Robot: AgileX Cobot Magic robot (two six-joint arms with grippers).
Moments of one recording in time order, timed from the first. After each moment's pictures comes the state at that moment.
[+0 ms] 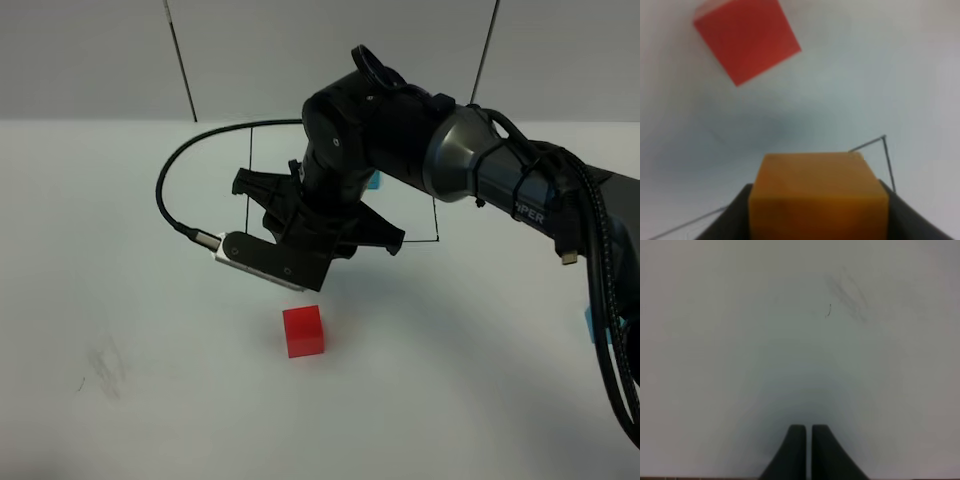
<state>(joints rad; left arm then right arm) 0.01 0.31 -0.51 0.01 1.07 -0.02 0.69 2.15 -1.85 0.01 0.99 -2.09</state>
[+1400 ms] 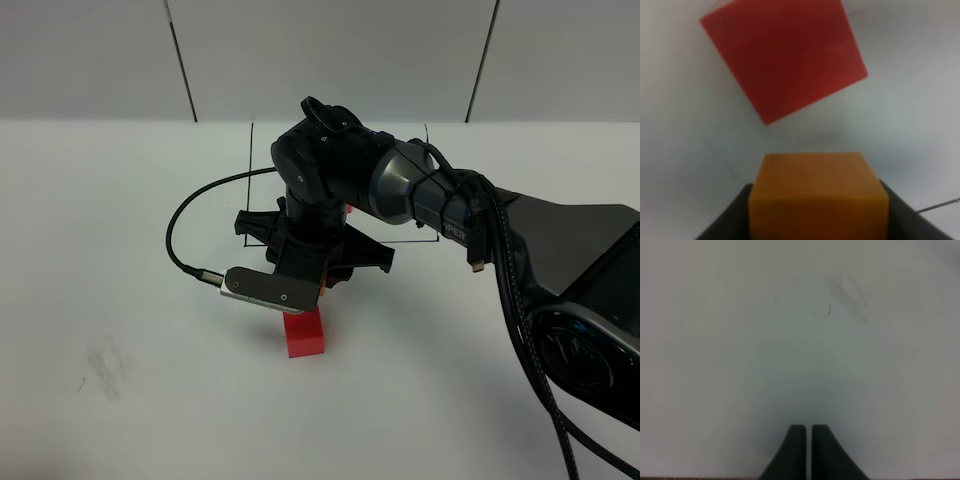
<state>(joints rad) 0.01 0.31 -0.51 0.01 1.07 -0.02 0.70 2.34 -1.95 -0.07 1.05 -2.09</state>
